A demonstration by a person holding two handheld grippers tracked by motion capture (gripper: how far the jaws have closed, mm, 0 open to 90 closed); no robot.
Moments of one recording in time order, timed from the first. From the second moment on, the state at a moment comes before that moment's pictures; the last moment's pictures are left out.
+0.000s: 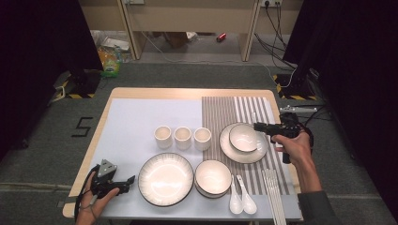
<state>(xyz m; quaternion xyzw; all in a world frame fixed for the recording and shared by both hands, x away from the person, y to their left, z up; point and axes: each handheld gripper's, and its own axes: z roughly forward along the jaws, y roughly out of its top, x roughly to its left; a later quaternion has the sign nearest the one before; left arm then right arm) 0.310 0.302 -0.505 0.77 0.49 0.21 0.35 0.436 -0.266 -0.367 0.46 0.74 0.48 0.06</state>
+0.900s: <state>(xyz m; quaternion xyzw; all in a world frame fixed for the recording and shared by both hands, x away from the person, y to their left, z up) 0.310 0.302 -0.505 0.77 0.49 0.21 0.35 0.467 -0.266 -0.376 0.49 0.73 0.47 0.06</state>
